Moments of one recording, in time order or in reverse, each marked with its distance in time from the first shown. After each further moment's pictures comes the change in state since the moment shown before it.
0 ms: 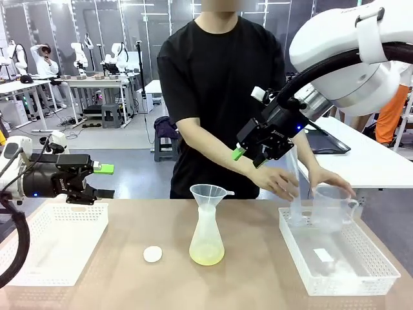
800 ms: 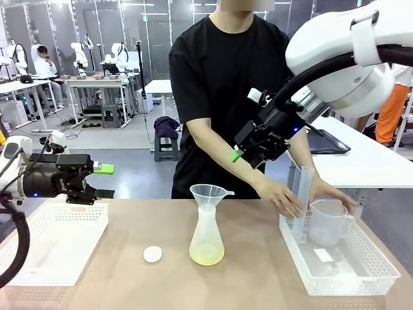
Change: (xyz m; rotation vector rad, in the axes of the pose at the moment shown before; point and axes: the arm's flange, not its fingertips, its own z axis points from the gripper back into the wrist) left arm 0.000 0.000 0.000 0.000 0.000 0.000; right arm 0.009 -0.003 -0.019 -0.001 0.013 0.051
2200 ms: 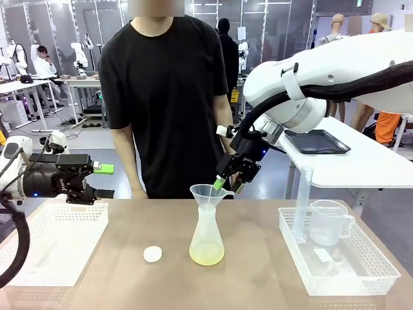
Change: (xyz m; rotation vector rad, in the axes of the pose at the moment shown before) left arm 0.000 0.000 0.000 0.000 0.000 0.000; right arm 0.049 -0.036 -0.106 0.044 0.298 0.115
